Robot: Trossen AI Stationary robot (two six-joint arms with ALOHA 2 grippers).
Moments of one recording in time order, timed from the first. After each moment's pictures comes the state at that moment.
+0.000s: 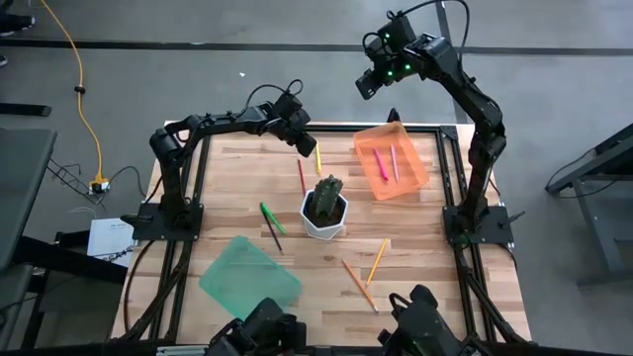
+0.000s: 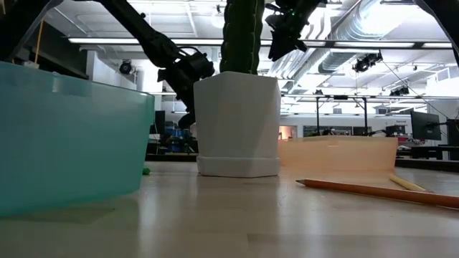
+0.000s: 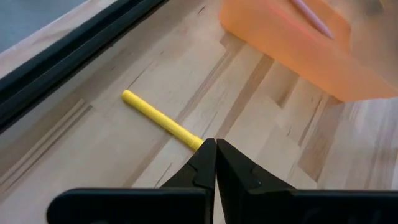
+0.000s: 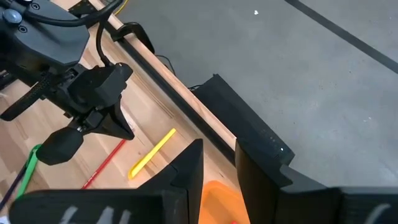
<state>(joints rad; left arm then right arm) 0.79 1.91 1.32 -0.33 0.35 -0.19 -0.79 1.89 2.24 -1.19 -0.13 0.00</state>
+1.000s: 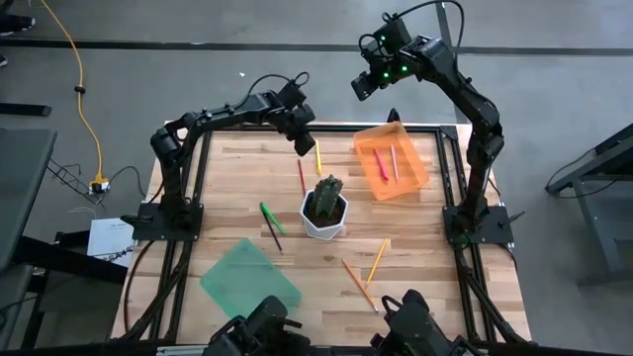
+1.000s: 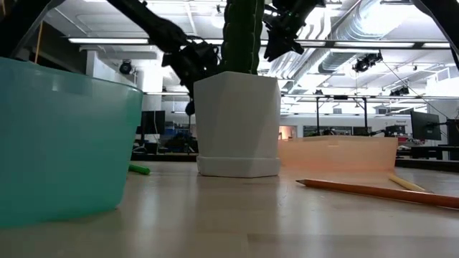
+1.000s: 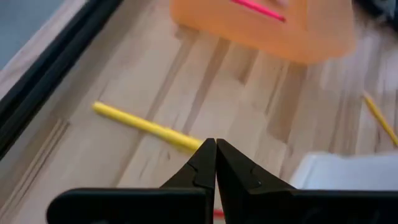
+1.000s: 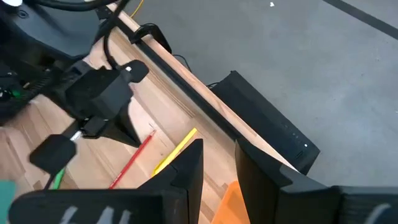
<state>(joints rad) 0.78 1.92 1.52 -0.64 0.42 0.04 -0.78 1.90 2.24 -1.19 -0.19 0.08</state>
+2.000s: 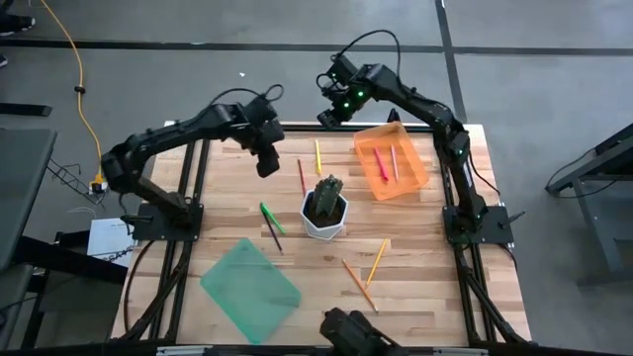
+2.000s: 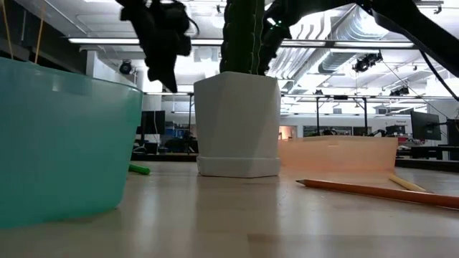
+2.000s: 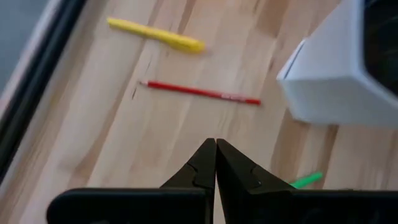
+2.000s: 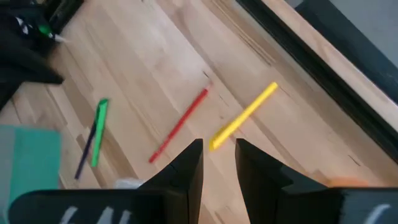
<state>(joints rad) 0.68 1.47 1.28 -0.92 0.20 0.17 -0.63 2.16 2.24 -1.17 -0.35 0.18</state>
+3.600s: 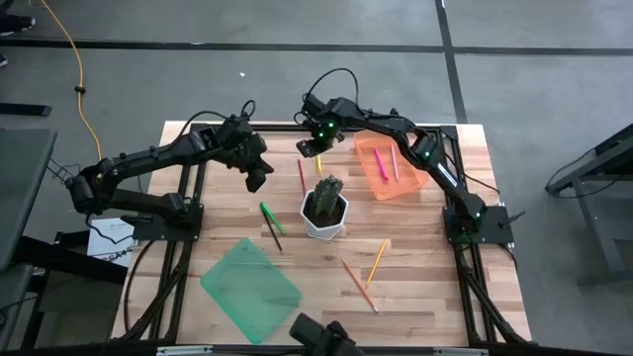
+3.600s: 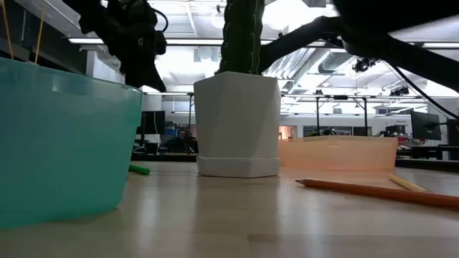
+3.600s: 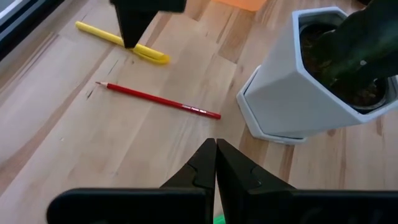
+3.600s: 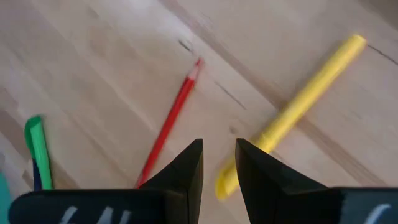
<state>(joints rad) 0.68 1.16 0.84 -0.54 0.33 -0.03 -0.55 2.48 2.24 -1.02 -0.35 0.39</state>
